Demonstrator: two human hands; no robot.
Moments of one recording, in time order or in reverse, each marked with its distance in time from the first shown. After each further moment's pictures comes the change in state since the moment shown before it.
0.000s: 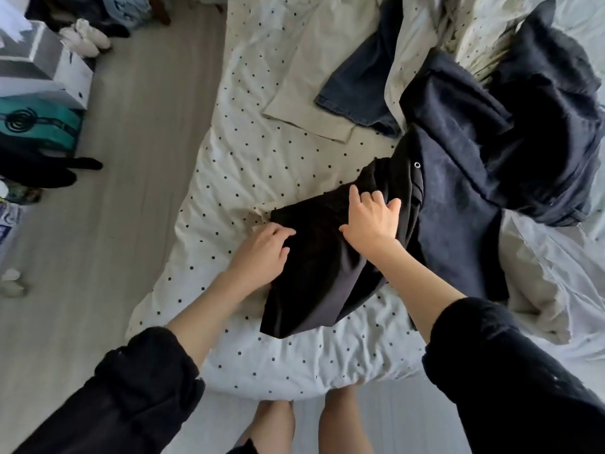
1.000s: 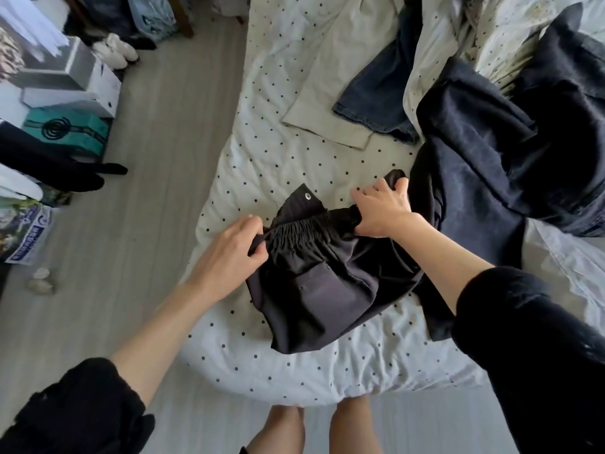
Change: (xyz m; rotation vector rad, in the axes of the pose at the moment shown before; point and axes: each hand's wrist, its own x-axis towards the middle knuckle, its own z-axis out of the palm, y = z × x) left_hand -0.045 -0.025 -0.055 -0.056 0.338 0.045; right_hand 0.030 0.002 -0.029 -0.137 -0.176 -0.286
